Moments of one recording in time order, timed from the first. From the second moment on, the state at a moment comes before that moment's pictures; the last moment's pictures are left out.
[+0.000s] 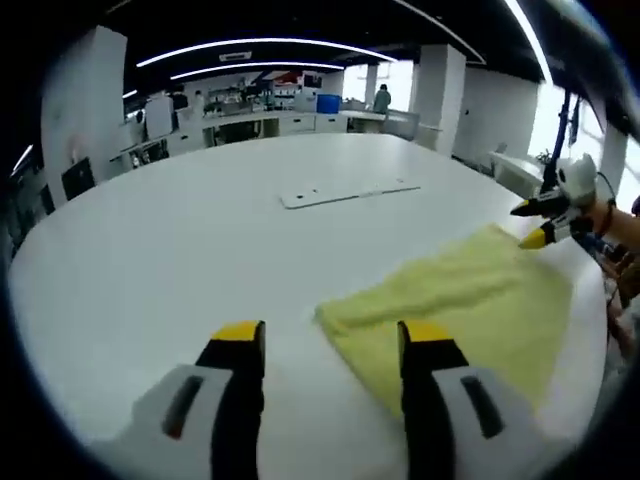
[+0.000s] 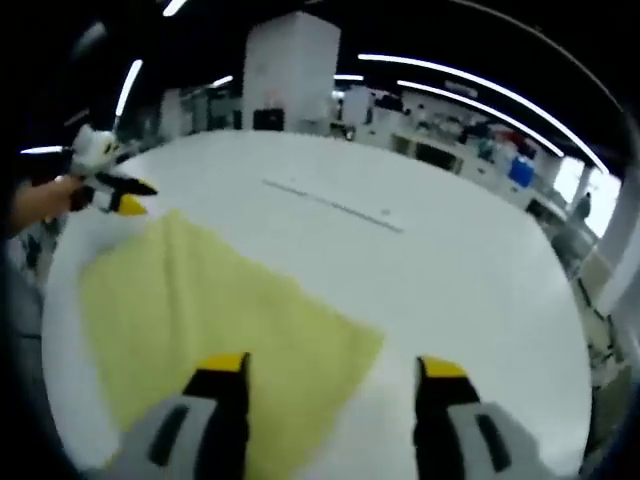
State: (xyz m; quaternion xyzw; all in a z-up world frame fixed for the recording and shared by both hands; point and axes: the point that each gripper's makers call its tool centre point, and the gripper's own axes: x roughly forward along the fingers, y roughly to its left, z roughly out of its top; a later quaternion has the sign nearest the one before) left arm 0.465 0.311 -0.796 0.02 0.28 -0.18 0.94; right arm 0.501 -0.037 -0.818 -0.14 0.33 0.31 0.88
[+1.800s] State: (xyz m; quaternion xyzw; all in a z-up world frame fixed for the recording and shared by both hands) left arm 0.305 0.275 -0.826 -0.02 0.30 -0.24 0.92; right arm 0.334 -0.072 -0.839 -0.03 0.39 0.31 0.87
